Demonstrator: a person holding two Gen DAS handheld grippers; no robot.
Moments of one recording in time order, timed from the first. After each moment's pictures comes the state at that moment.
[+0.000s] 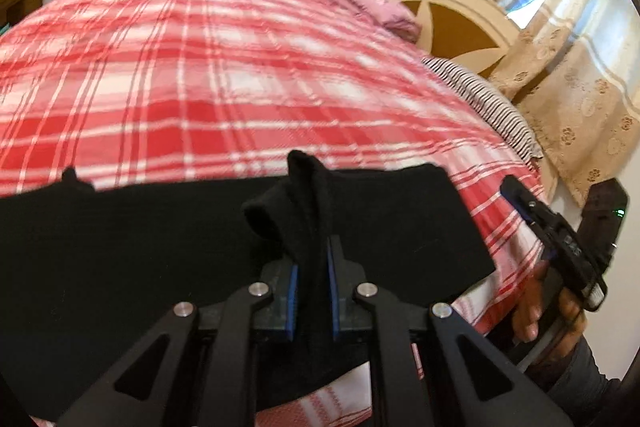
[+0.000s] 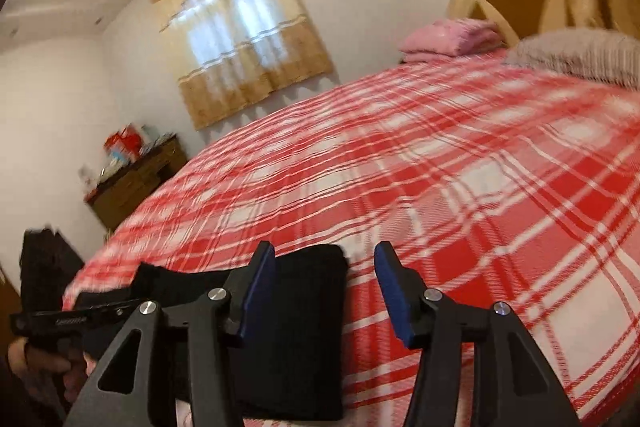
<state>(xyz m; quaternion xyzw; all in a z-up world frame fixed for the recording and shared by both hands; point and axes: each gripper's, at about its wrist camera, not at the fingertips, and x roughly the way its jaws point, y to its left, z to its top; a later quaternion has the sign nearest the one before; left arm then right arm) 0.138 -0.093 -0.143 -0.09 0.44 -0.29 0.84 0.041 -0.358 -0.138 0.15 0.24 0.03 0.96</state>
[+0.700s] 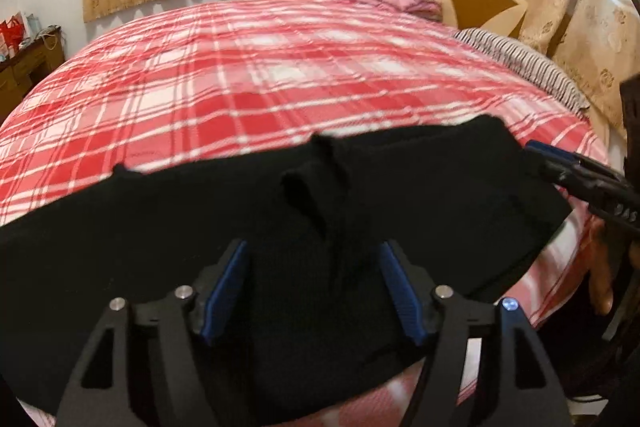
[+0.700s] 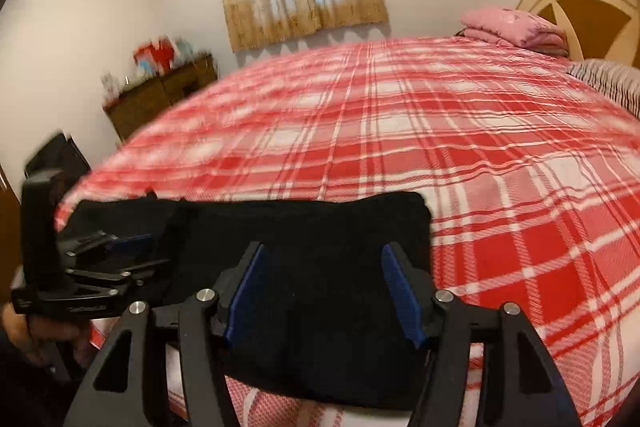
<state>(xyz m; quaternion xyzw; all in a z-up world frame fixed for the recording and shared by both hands) 0.117 -0.086 -0.169 0.04 0.40 -0.21 0.89 0.084 -0.290 -0.170 0.03 0.37 0.08 0.93</state>
